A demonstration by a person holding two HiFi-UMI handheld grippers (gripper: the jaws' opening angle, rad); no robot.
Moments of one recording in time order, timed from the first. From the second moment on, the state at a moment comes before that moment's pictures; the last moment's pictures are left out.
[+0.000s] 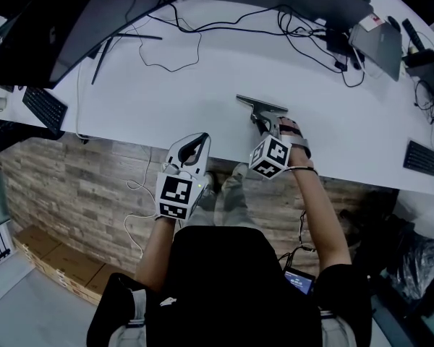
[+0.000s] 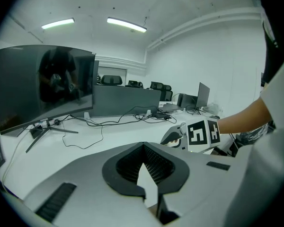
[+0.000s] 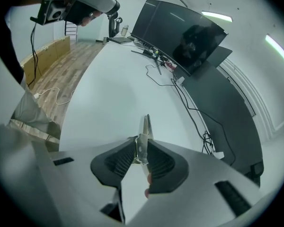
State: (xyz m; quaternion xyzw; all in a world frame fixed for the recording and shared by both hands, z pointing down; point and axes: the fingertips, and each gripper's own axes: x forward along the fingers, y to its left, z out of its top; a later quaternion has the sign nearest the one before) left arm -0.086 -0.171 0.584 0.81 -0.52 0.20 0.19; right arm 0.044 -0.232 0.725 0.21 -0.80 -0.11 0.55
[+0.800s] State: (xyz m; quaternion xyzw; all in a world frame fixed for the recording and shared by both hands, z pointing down) left arm -0.084 -0.183 0.506 0.84 -0.50 0.16 0.12; right arm 0.057 -0.227 0.586 0.37 -0.83 -0.03 0.43
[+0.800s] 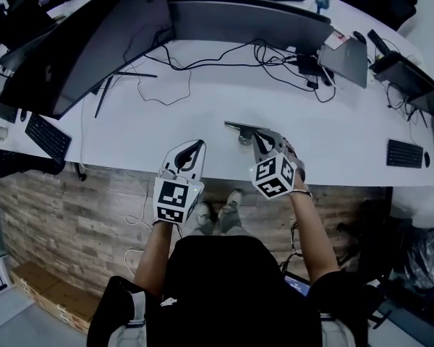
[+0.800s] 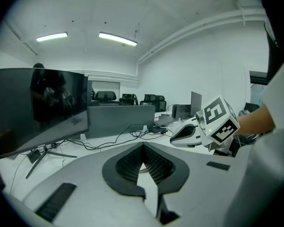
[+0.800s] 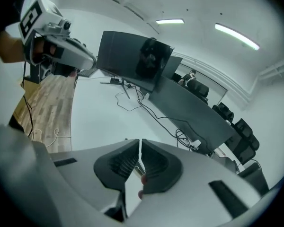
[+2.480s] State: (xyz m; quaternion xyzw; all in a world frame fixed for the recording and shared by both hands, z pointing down) left arm -0.086 -0.165 0.335 0.86 -0.50 0.07 -0.05; right arm 0.104 -0.174 0.370 0.57 -0.82 0.00 0.12
